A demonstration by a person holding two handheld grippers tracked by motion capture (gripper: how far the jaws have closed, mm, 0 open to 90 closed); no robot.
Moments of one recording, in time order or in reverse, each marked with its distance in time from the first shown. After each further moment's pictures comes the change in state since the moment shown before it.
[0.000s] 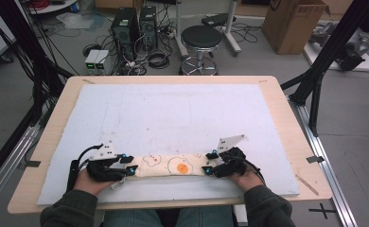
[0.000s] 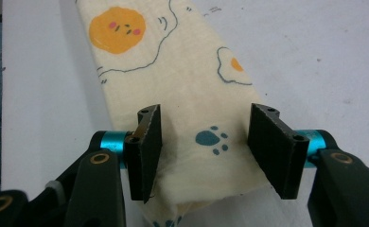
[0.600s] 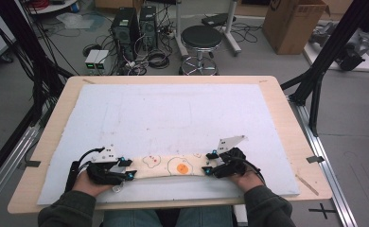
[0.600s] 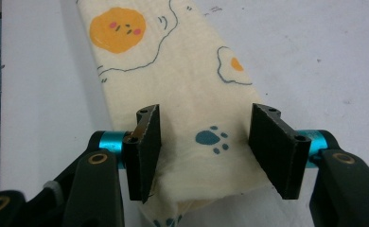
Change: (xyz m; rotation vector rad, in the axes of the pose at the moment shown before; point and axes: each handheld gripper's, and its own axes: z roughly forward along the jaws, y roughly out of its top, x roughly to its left) left arm -0.001 -0.007 0.003 0.044 -0.003 0.030; right arm 0.001 -0.001 0.000 -0.005 -0.005 -0.009
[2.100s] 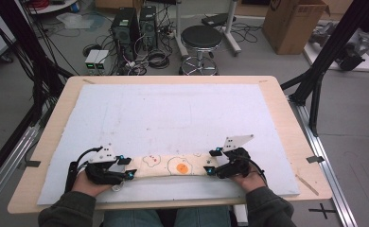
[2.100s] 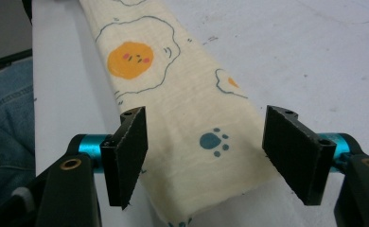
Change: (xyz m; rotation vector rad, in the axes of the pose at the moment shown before) left arm -0.002 0.006 -0.009 -0.064 -0.002 -0.016; right arm 0.000 -0.002 -0.015 -0.112 0.018 0.076
